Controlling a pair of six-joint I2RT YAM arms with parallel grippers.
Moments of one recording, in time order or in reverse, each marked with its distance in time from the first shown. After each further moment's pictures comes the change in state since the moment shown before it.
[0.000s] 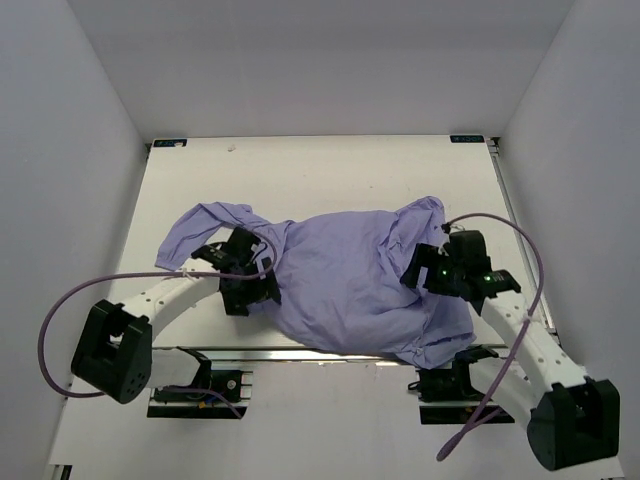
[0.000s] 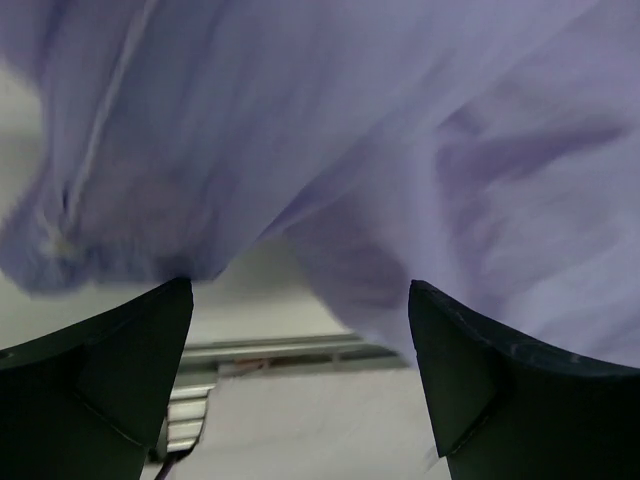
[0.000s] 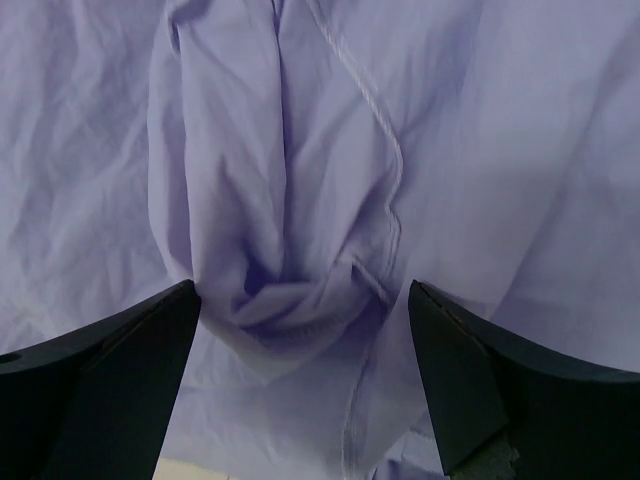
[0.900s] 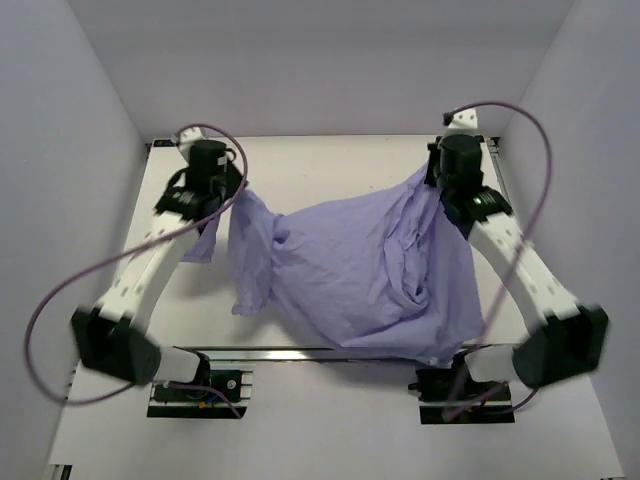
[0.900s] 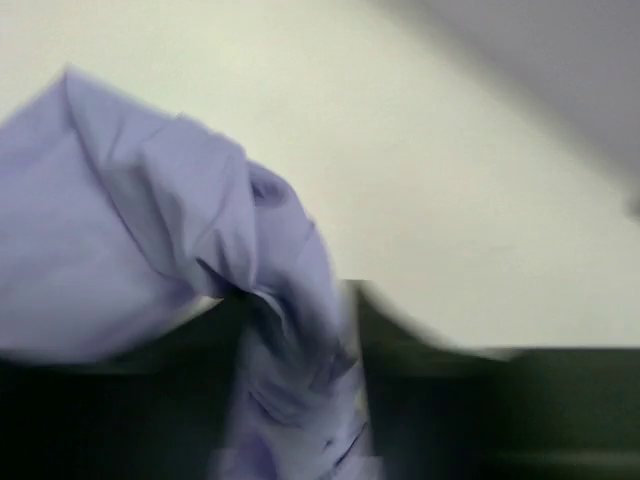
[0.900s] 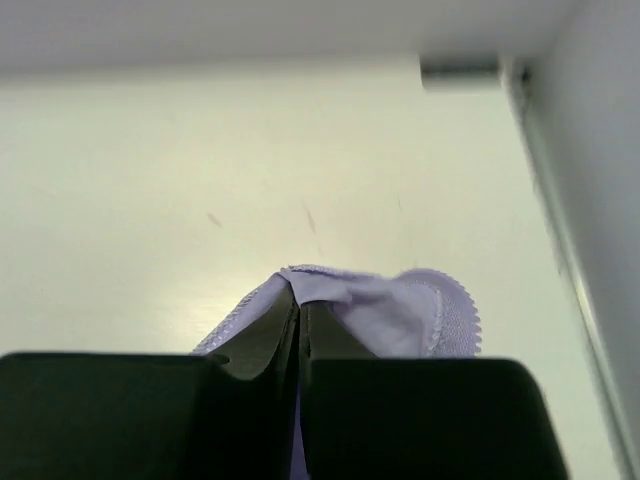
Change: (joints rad) left arm 0.114 -0.057 0.605 0.204 -0.438 0.060; right arm 0.171 0.268 0.694 0.263 0.604 -0.306
